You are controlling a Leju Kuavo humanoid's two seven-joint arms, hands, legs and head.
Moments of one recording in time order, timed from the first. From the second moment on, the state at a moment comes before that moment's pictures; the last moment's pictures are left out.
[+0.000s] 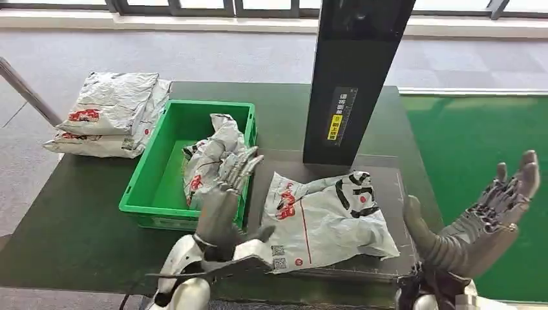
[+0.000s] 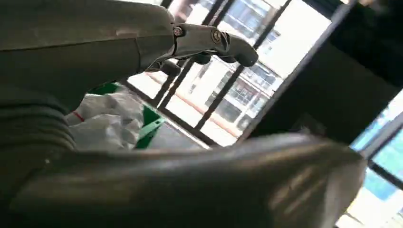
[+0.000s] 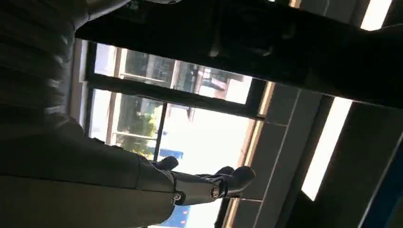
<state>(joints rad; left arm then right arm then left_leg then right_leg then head) -0.11 -0.20 -0.46 -1.61 -0.97 0.22 -0.29 0.05 0.18 0.09 -1.95 0.22 -0.32 -0.70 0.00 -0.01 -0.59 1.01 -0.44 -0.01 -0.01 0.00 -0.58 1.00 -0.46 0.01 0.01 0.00</state>
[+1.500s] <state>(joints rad) -0.69 -0.26 -0.74 -0.43 -0.87 0.19 -0.47 -0.10 0.08 0.21 -1.68 0.19 -0.40 -0.70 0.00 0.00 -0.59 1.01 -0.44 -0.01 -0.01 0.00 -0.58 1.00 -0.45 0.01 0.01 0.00</state>
